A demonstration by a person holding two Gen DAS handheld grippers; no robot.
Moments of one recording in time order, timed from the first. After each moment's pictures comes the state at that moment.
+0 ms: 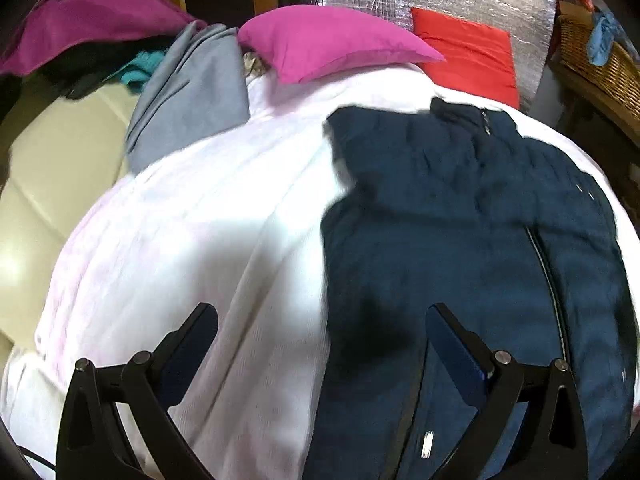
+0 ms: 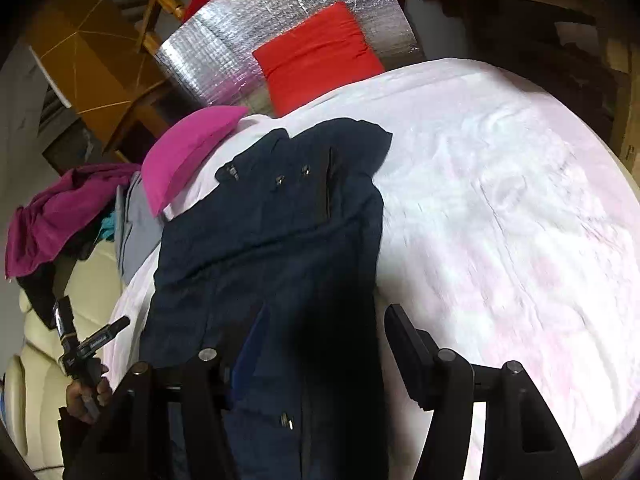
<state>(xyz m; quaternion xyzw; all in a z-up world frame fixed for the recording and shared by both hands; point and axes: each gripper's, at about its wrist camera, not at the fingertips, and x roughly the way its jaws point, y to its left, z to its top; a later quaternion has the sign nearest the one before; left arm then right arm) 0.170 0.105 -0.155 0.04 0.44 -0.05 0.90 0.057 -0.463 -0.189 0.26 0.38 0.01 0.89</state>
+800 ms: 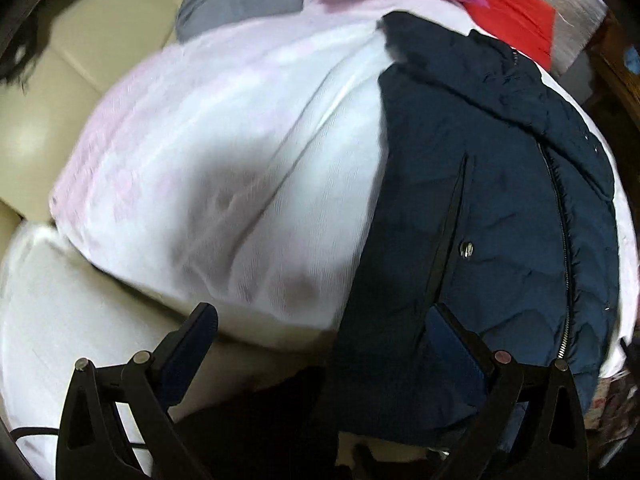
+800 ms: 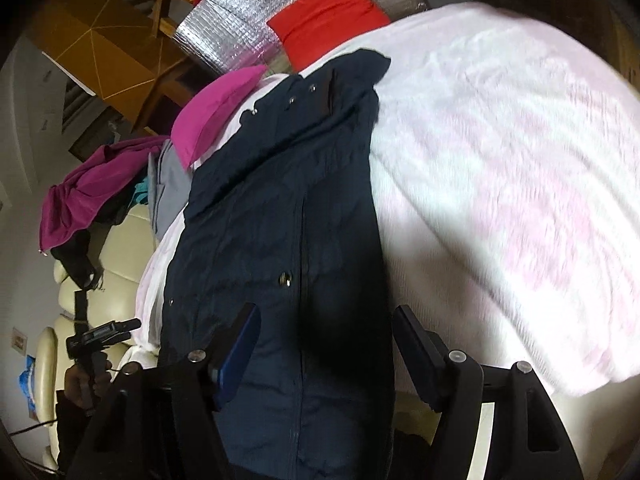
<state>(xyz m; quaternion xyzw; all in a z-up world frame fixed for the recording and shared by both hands) 0.090 0.166 -0.181 -0.04 0.58 -0.01 0.81 -0.023 -0.447 -0.260 0.32 0.41 0.09 0.85</state>
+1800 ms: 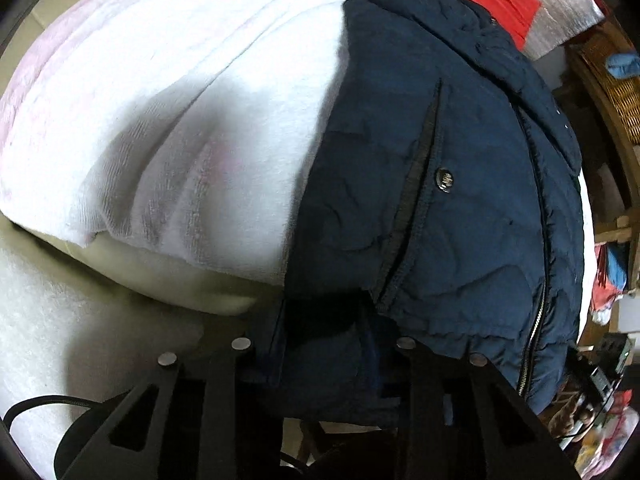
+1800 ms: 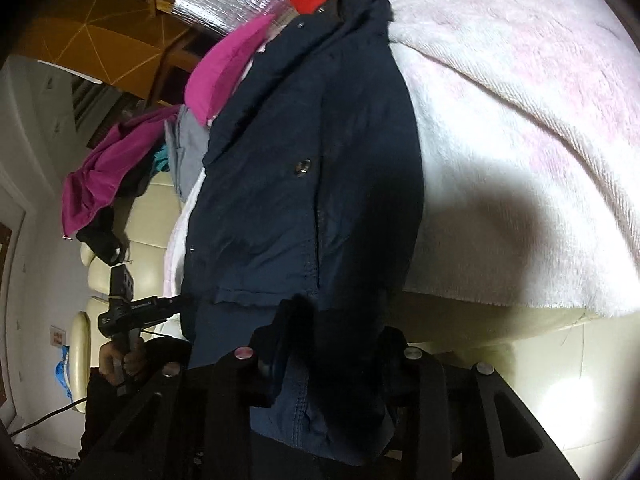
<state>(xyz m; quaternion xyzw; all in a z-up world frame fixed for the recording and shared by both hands) 0.076 0.152 -0.239 -0.11 0.63 -0.11 0.76 -0.031 -0.405 -0.315 0.37 0.46 0.14 0.79</state>
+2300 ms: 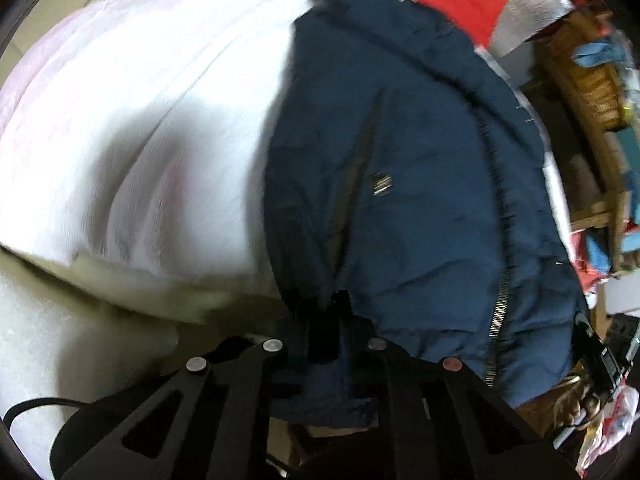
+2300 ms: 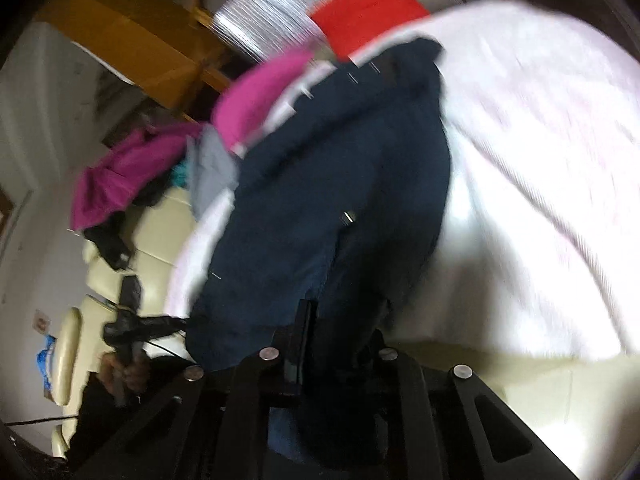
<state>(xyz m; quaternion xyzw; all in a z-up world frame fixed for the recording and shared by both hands) 0.063 0.128 -0.214 -0.11 0.60 -0.17 0.77 -0.043 -0.397 -0.240 0.32 0.37 0.16 0.86</state>
